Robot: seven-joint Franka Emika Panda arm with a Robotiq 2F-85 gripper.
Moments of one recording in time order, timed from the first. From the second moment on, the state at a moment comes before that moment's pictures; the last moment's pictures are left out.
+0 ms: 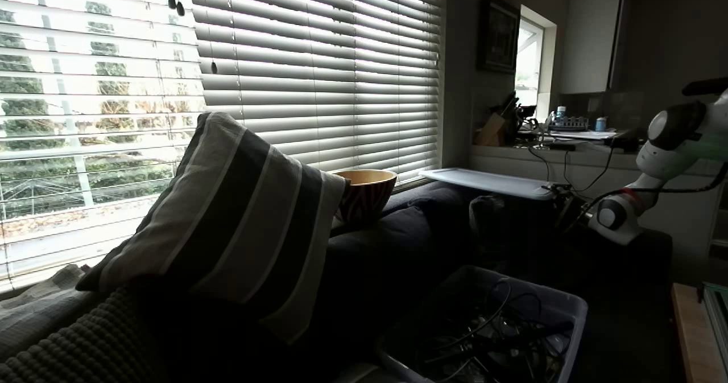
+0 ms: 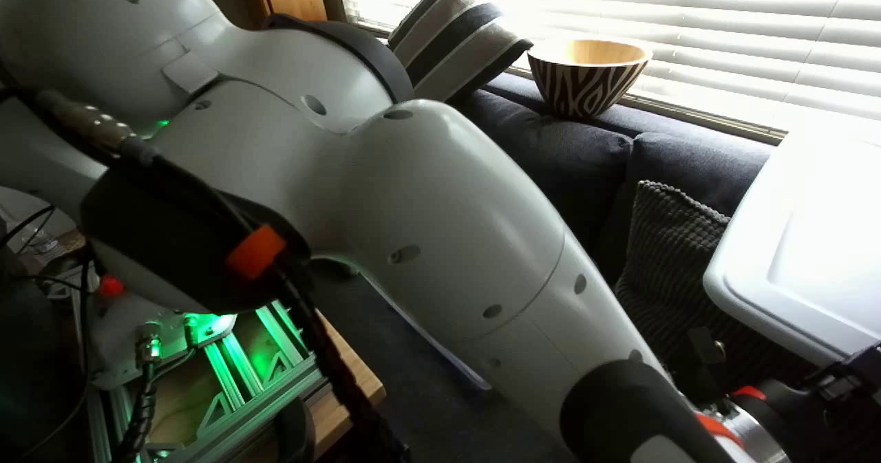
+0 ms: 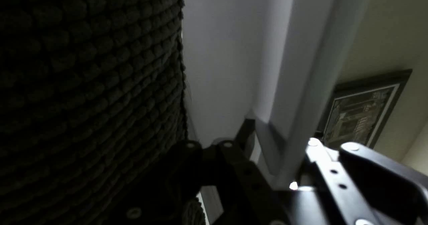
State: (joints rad) arm -1.29 1.34 0.22 -1.19 2.21 1.83 -1.11
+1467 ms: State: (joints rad) arm -0.97 0.96 -0.24 -1.60 1.62 1.75 -1.01
